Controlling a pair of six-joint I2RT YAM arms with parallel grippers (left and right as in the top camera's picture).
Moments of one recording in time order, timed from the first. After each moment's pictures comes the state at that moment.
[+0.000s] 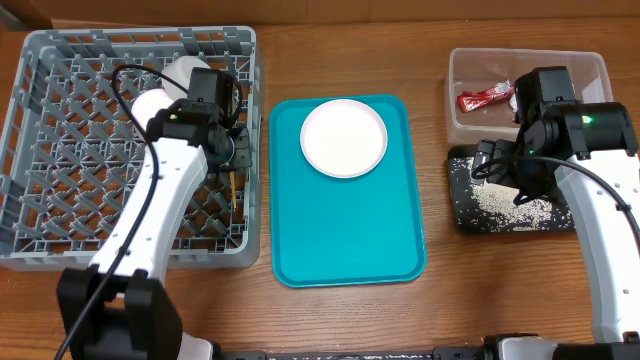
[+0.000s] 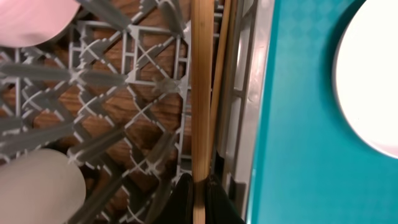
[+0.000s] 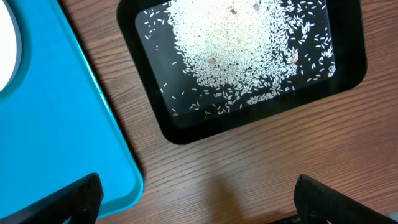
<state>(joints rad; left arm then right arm) -0.14 1.66 1.35 -0.94 -0.08 -0.25 0.05 1.49 1.51 -1.45 0.12 0.33</state>
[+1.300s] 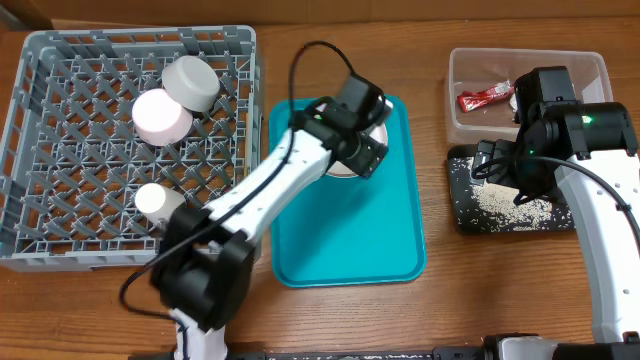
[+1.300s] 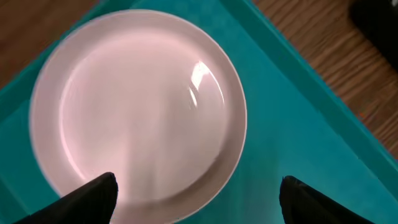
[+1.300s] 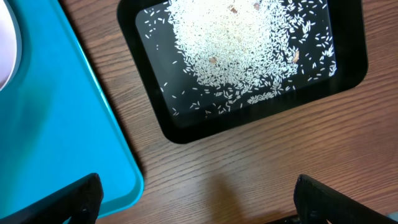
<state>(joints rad) -0.60 1.97 1.57 -0.70 0.01 0.06 0.05 1.49 1.51 -1.45 0.12 0.33</state>
